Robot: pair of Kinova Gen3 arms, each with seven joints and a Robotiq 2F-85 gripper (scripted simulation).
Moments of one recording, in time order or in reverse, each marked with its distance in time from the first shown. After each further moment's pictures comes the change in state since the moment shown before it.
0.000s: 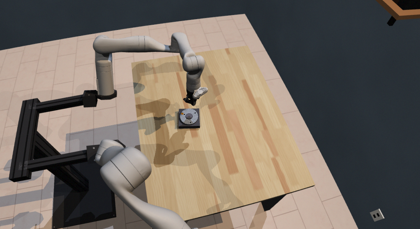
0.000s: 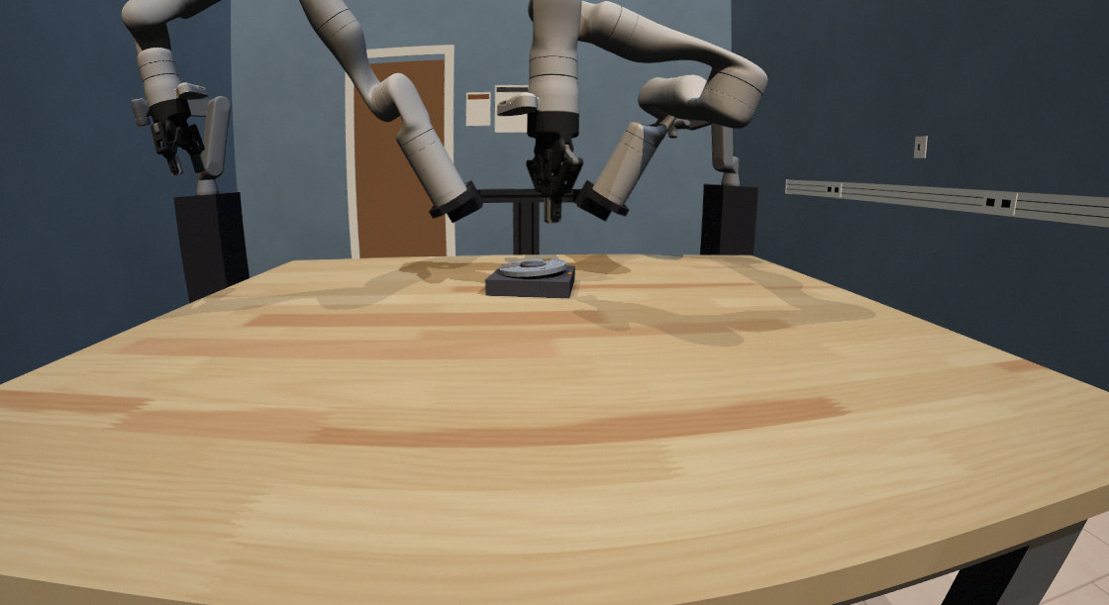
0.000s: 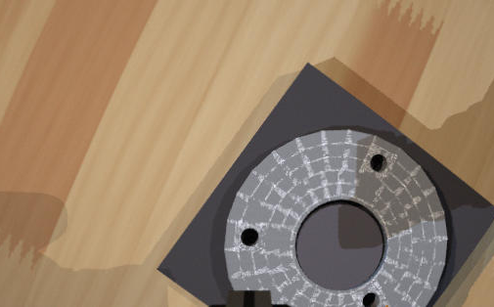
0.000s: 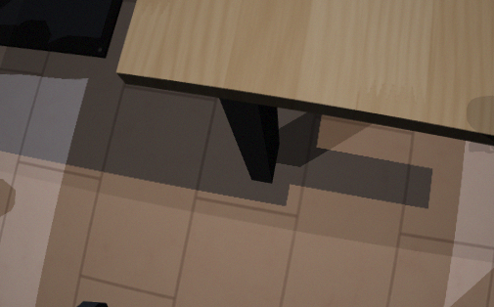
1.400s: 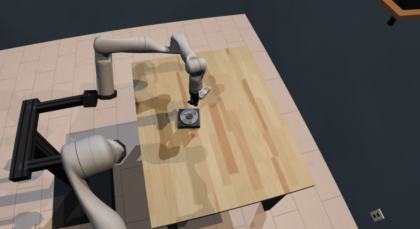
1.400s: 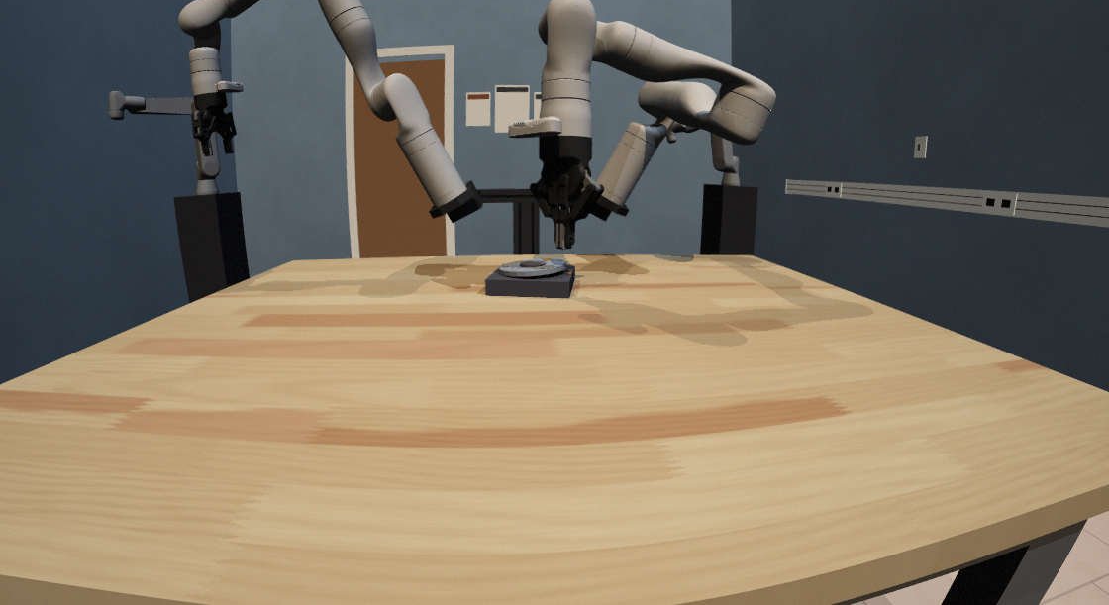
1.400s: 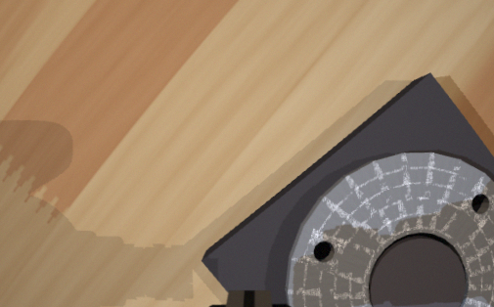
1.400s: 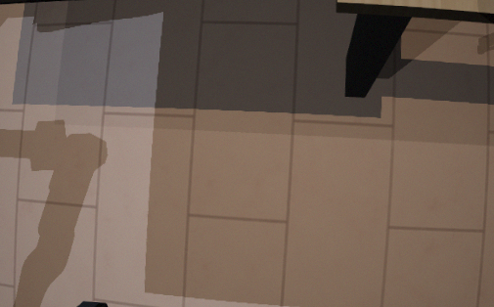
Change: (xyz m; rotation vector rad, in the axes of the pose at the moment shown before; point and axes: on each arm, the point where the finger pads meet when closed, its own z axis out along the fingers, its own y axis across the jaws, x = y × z) left arm -0.007 -0.023 0.036 0.006 0.005 -0.257; right arm -0.014 -0.191 -0.040 0.025 -0.145 0.133
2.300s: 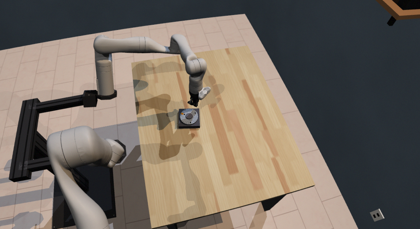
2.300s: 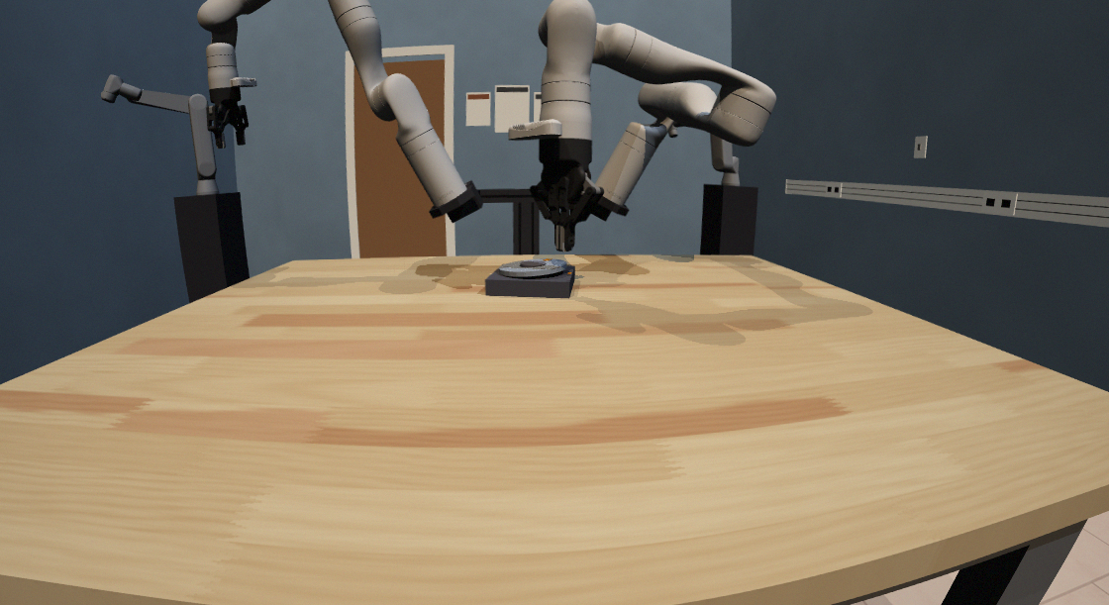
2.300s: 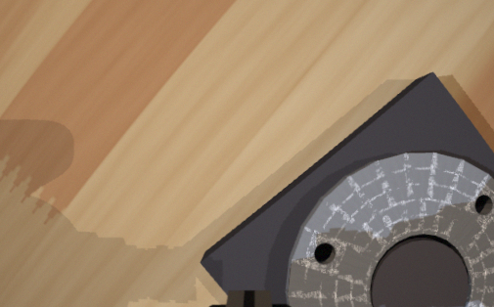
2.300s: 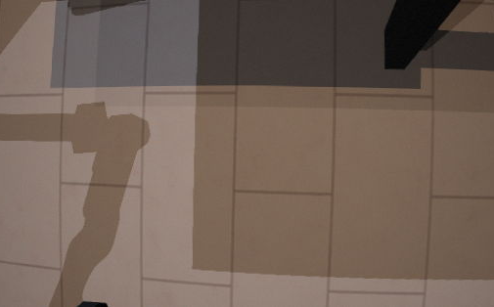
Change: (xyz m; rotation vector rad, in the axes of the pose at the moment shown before) left arm 0.000 0.000 0.004 -0.001 0.000 -0.001; right arm 0.002 -0.059 -0.017 0.039 -0.057 0.035
